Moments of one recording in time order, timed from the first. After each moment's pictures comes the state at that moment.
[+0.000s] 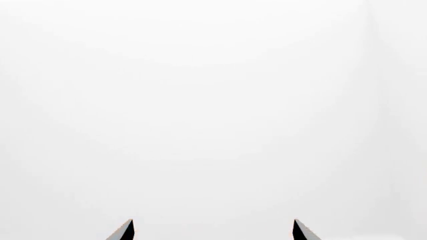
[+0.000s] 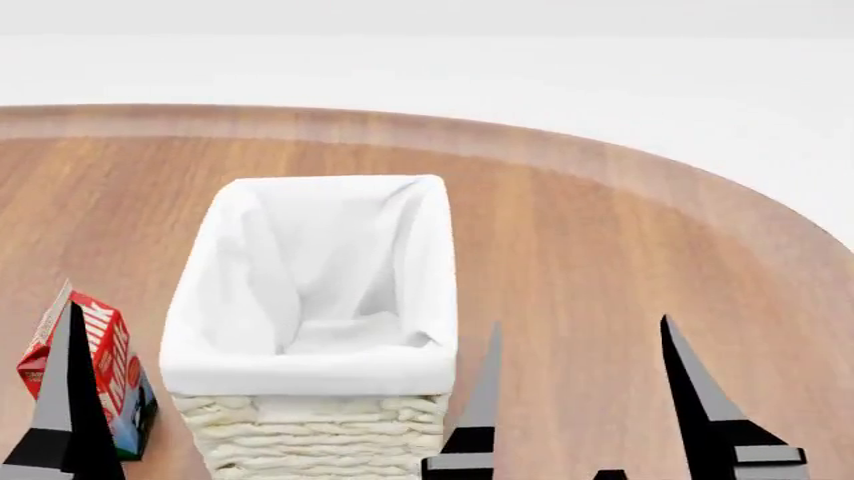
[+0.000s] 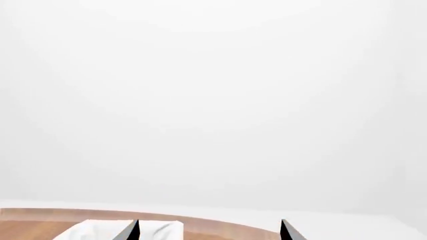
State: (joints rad) left arm -0.02 -0.29 0.16 1.02 -0.21 -0.52 -0.32; right arm 0.05 0.22 -0.13 -0.93 0.20 0.61 0.25
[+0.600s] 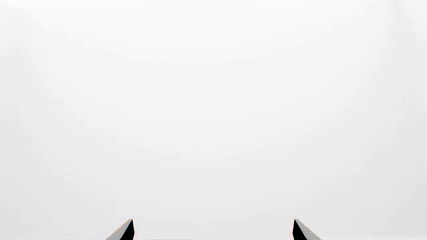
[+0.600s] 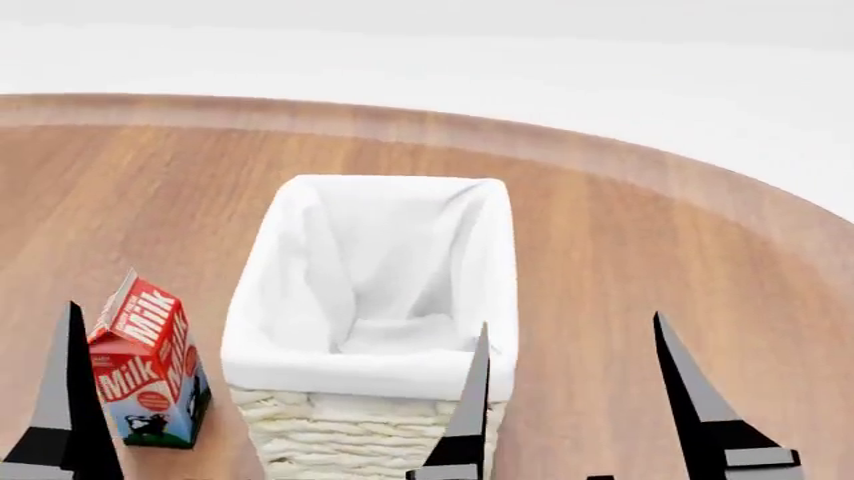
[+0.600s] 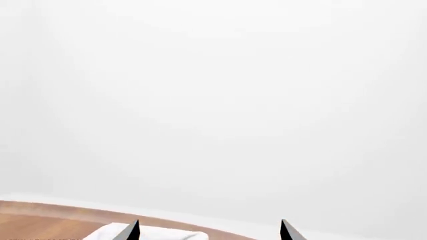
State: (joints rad) left arm -0.03 -0.34 0.17 1.01 -0.24 -0.51 -0.37; right arm 0.04 0.27 -0.19 -0.93 0.14 0.56 0.28
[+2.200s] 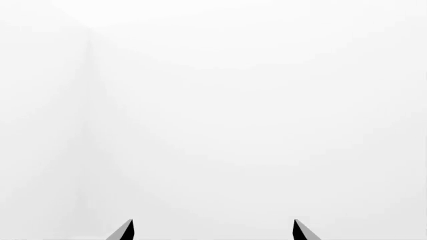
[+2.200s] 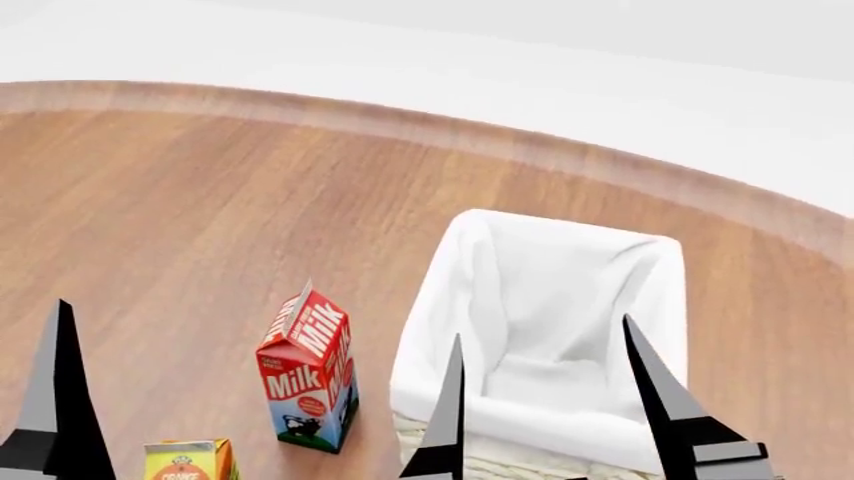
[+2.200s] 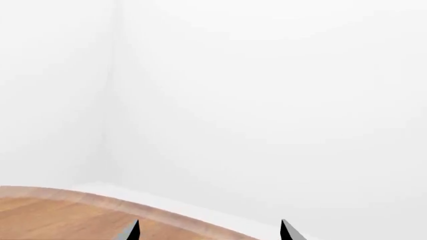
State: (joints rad) left arm -0.03 -0.40 0.19 1.01 -0.33 -0.46 -0.45; right arm 0.06 0.31 -0.24 -0.93 0.16 0.58 0.30
